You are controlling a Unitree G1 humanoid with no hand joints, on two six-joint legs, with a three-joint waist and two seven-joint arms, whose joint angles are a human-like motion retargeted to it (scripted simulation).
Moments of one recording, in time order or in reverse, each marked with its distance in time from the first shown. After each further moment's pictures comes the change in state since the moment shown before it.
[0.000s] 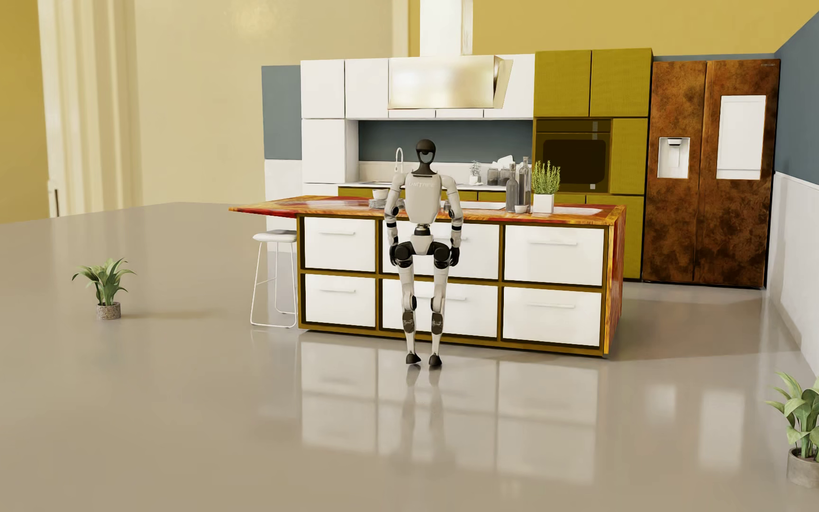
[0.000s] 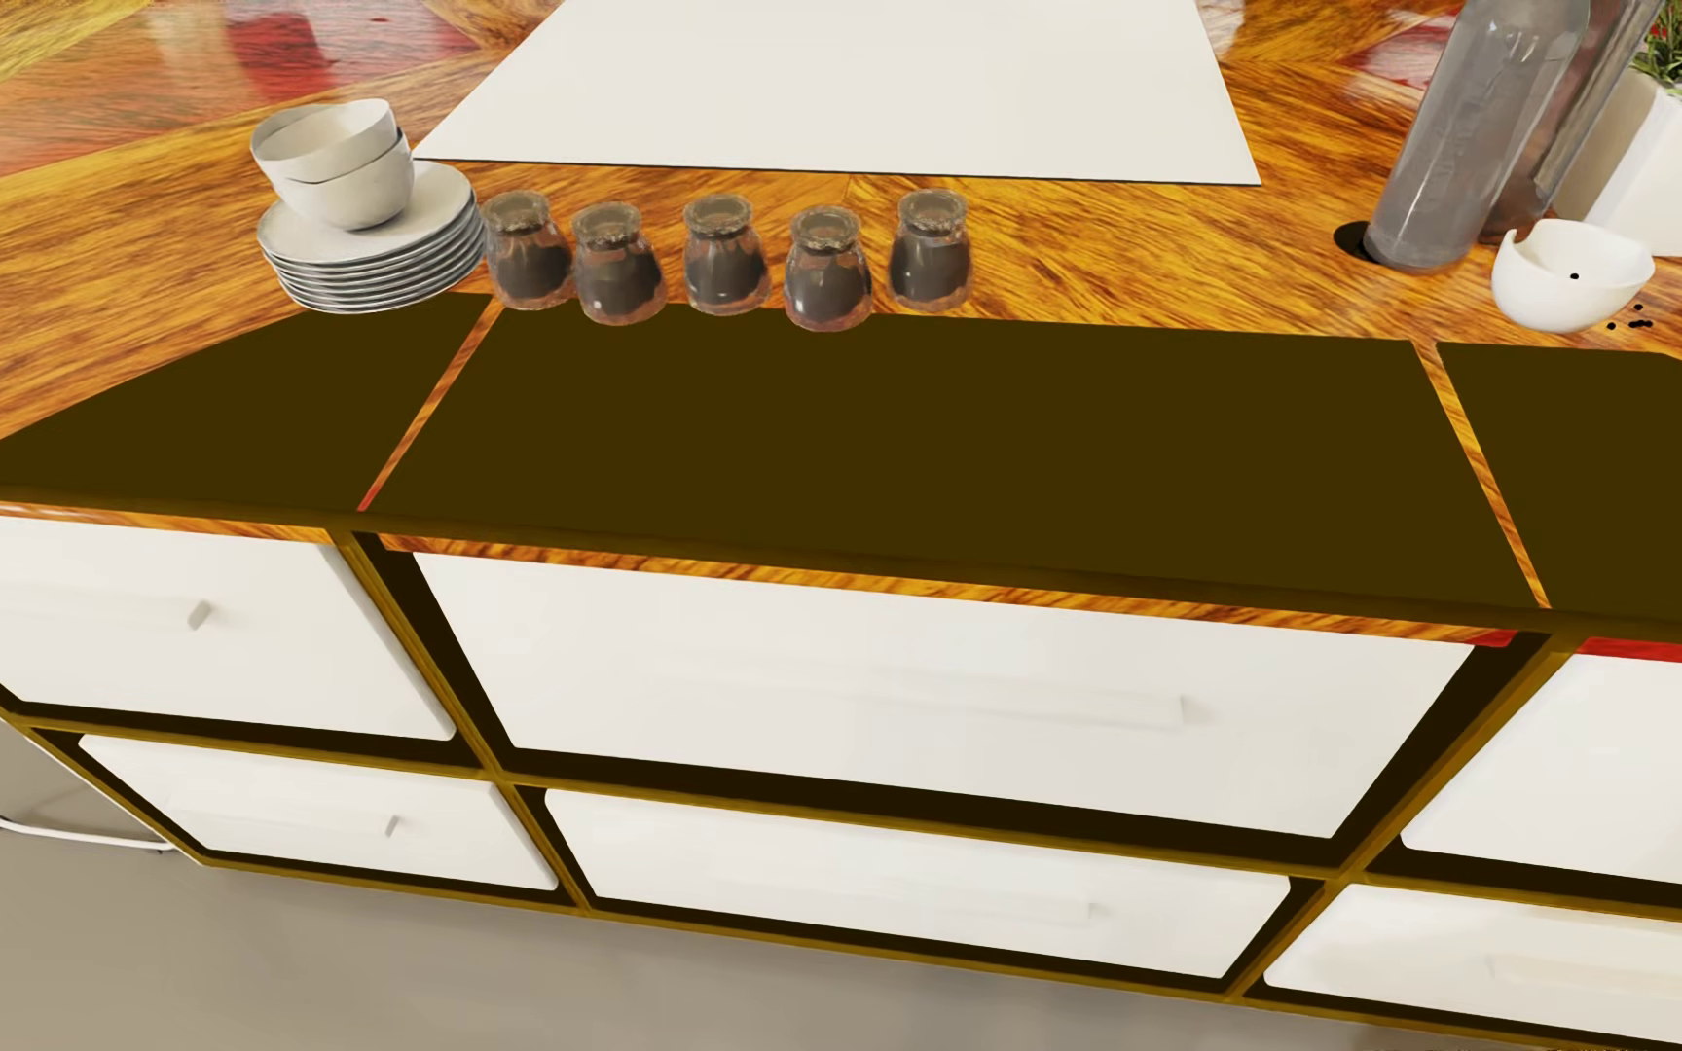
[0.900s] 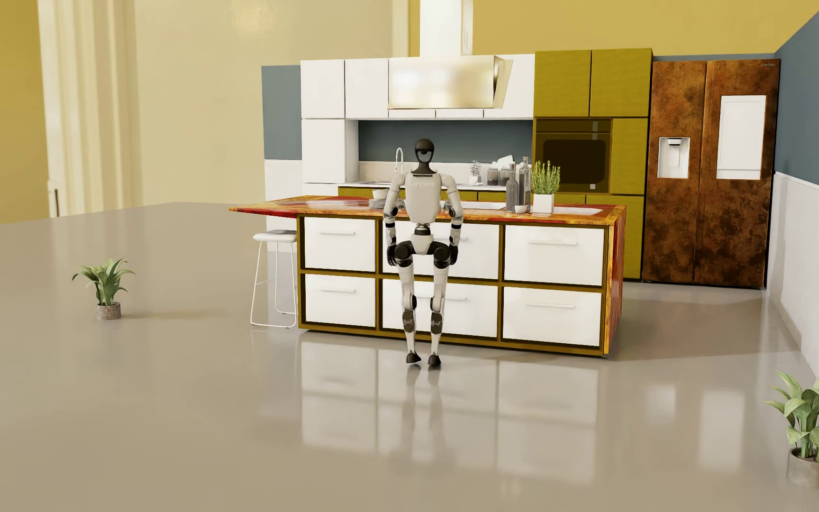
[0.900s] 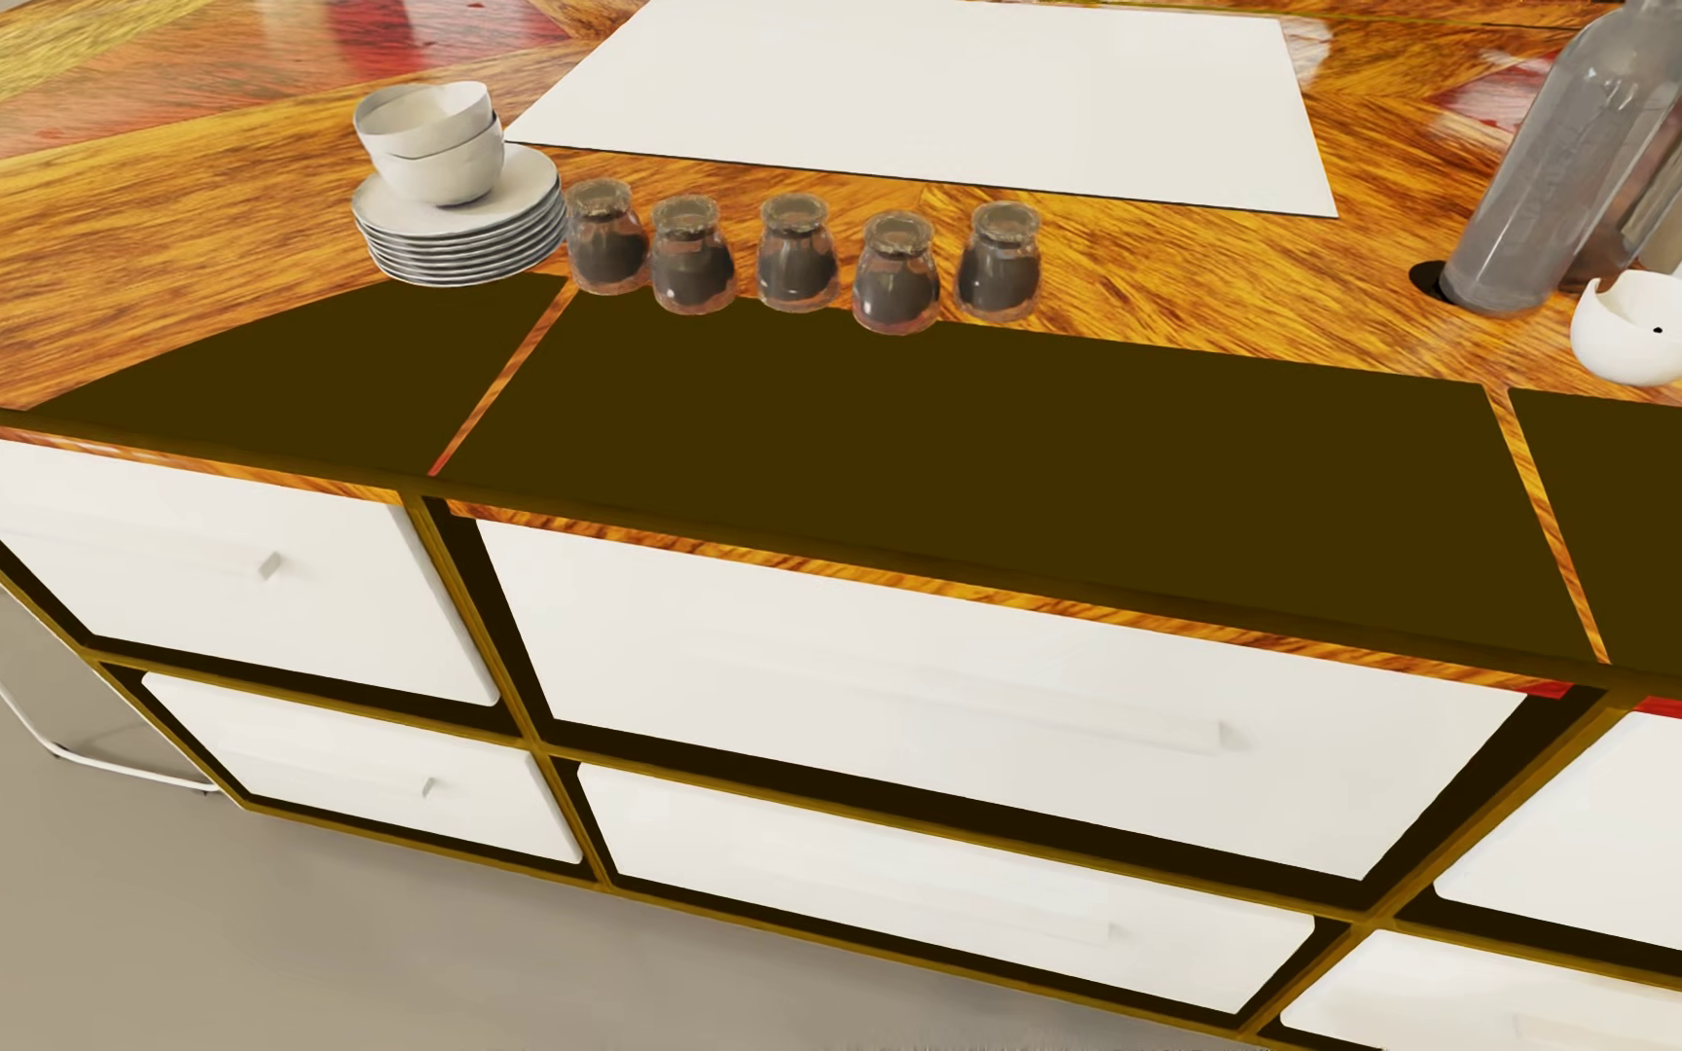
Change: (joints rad) body 0.018 0.016 0.075 -0.015 -0.007 -0.037 0.000 0.000 0.009 -0.030 -0.009 -0.044 -0.021 0.036 -0.001 0.030 0.010 0.000 0.000 -0.027 0.055 0.039 0.013 0.000 0.000 0.000 0.000 0.000 0.000
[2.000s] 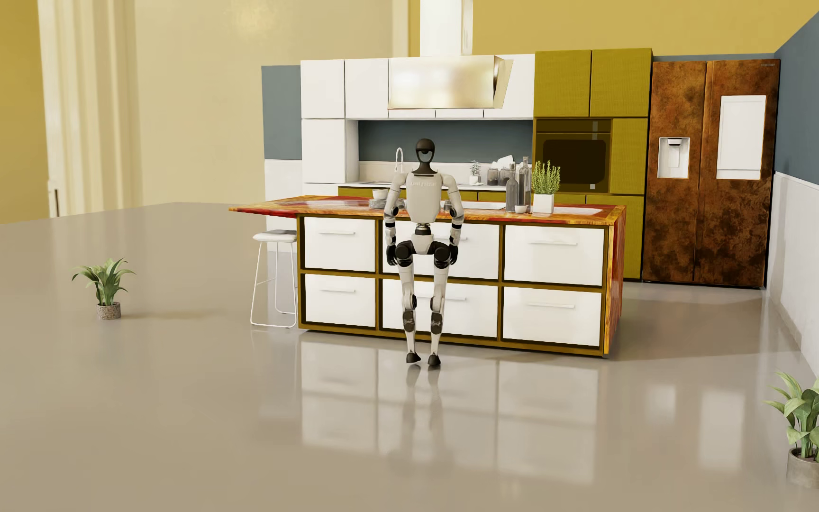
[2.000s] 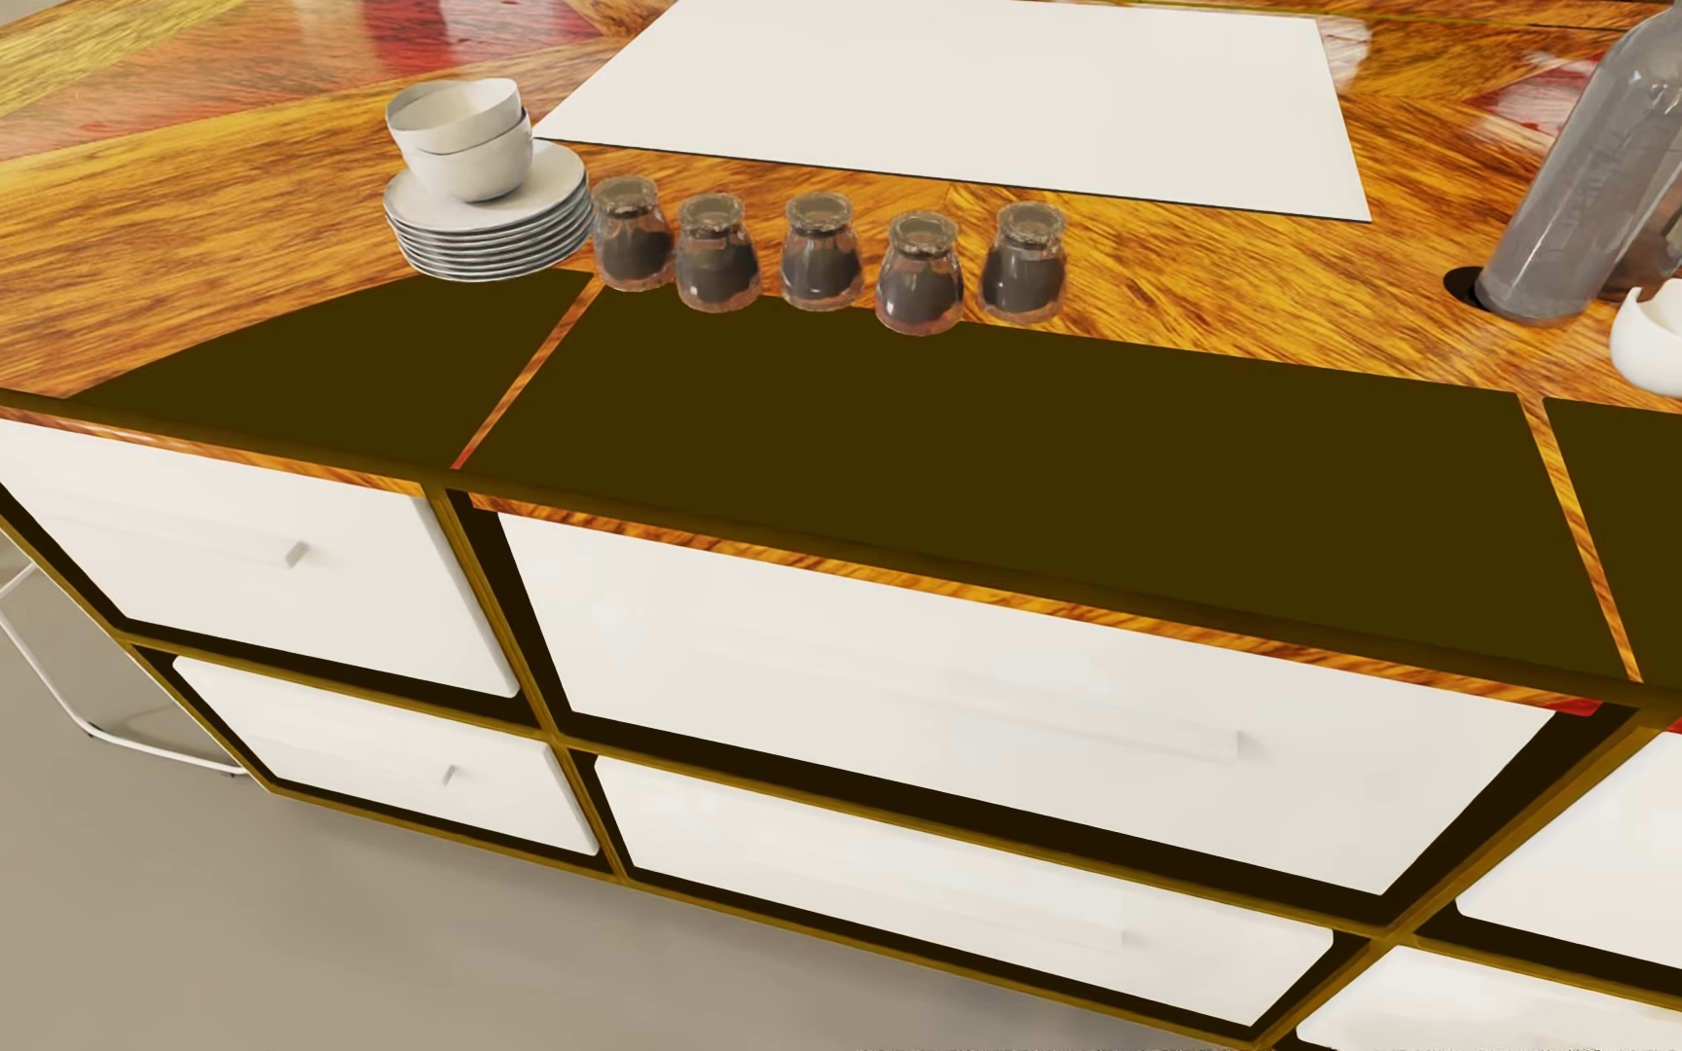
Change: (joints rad) body -0.010 0.005 0.022 -0.002 -0.001 0.000 0.000 0.000 0.000 0.016 -0.006 -0.003 -0.004 -0.012 0.000 -0.004 -0.008 0.000 0.000 0.032 0.011 0.005 -0.002 0.000 0.000 0.000 0.000 0.000 0.000
